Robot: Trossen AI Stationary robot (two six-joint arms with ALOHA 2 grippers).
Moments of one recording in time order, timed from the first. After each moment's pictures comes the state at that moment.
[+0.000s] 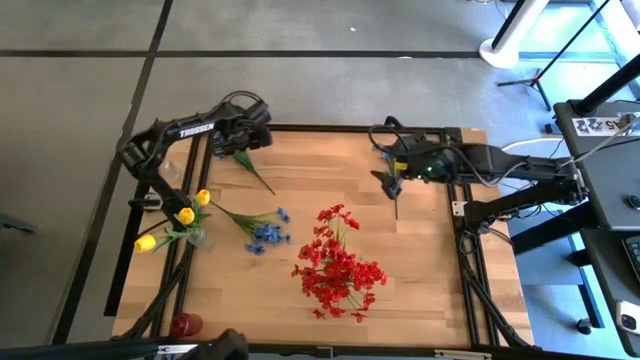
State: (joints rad) left arm 0.81 1.62 1.12 -0.99 -0.27 -1.10; right arm -0.03 1.17 1.28 -0.79 0.41 0.34
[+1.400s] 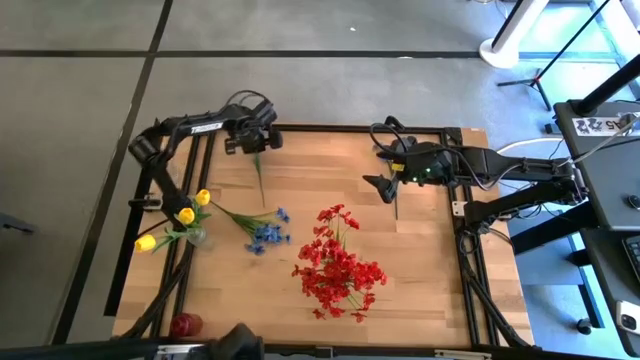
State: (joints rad) left arm 0.80 1.70 1.11 -0.81 -0.11 -0.93; right arm -0.03 1.16 1.23 -0.65 0.32 0.38
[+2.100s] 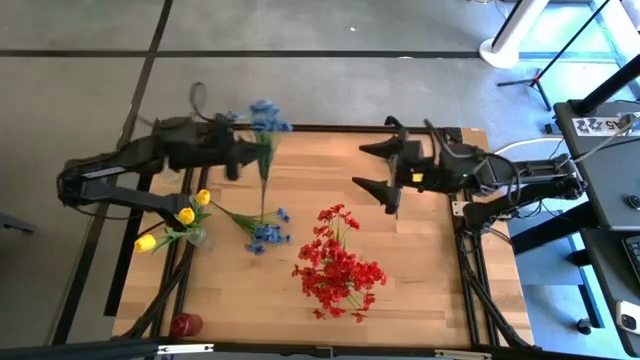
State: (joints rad) left arm 0.15 0.89 1.11 -0.37 -0.11 -0.70; right arm 0.15 1.18 1.28 -0.10 0.34 0.14
